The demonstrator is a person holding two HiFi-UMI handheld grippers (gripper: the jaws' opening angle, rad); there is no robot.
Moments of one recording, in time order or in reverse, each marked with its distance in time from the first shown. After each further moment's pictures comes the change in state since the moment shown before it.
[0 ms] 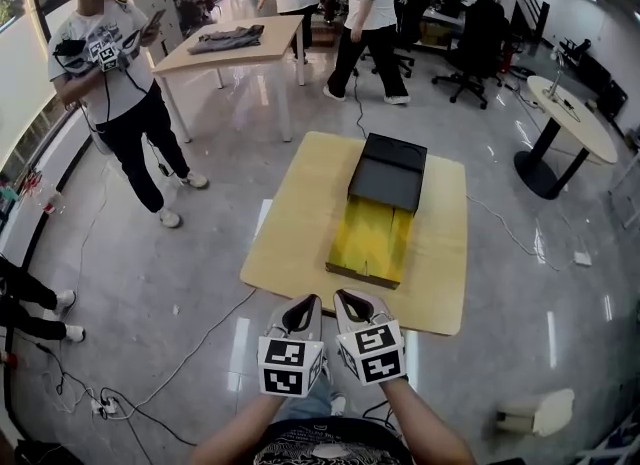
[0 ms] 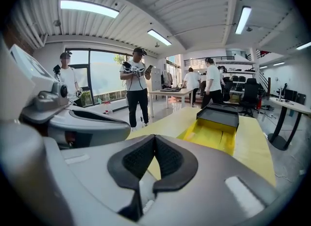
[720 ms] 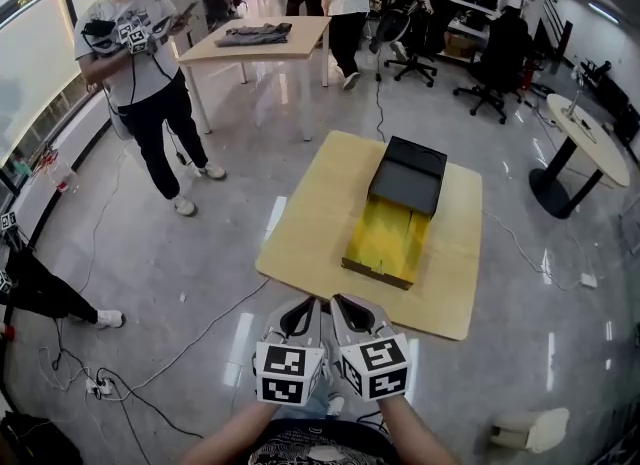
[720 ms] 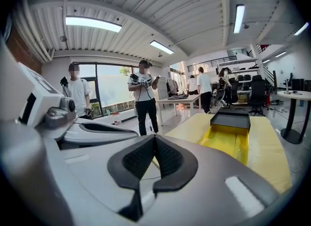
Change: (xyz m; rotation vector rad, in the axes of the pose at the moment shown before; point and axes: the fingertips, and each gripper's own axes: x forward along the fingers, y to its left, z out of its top) left arm -0.094 0.026 -0.008 0.022 -0.018 0.081; right arm -0.039 0.102 0.022 0.048 -0.104 0.100
